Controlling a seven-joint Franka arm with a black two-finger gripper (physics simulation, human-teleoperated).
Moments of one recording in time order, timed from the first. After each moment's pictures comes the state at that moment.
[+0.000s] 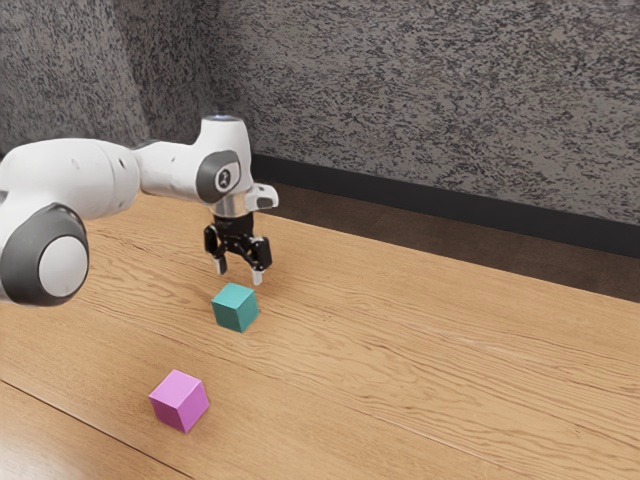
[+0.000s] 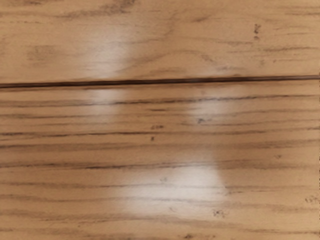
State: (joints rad) arm 0.15 0.77 -0.06 -1.29 0.04 1.89 0.11
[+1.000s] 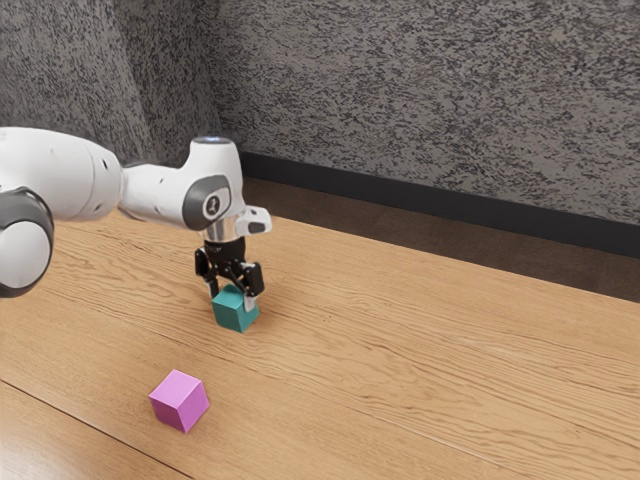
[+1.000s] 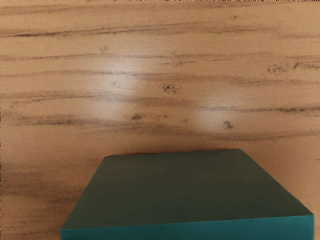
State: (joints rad) arm 0.10 0.56 -0.03 -1.68 0.02 2.08 0.12
